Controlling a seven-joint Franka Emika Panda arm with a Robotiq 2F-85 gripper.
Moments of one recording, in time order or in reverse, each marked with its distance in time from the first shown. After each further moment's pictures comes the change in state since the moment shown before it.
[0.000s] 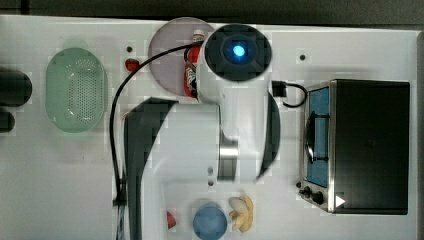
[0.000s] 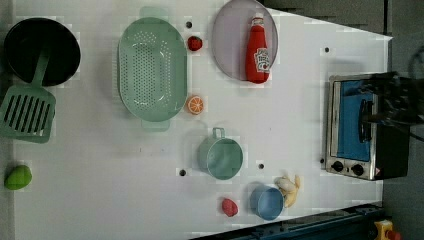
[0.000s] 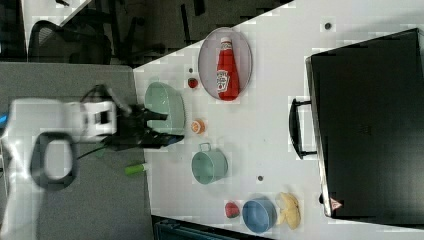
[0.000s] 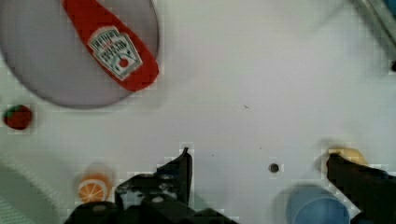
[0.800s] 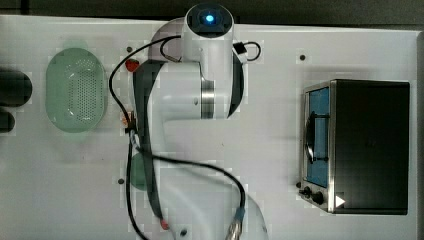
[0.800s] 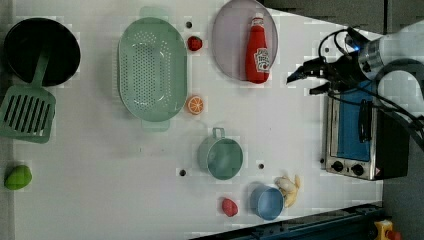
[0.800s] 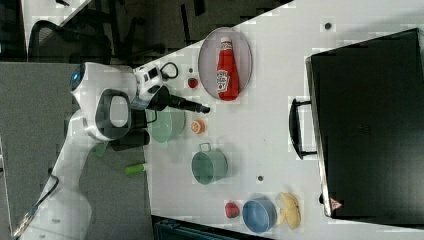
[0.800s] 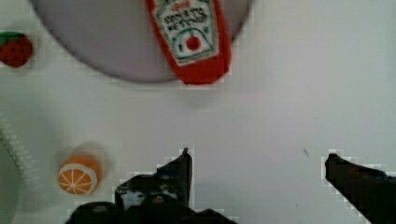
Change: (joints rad) arm 0.024 0.366 0.046 0.150 0.002 0.139 -0.353
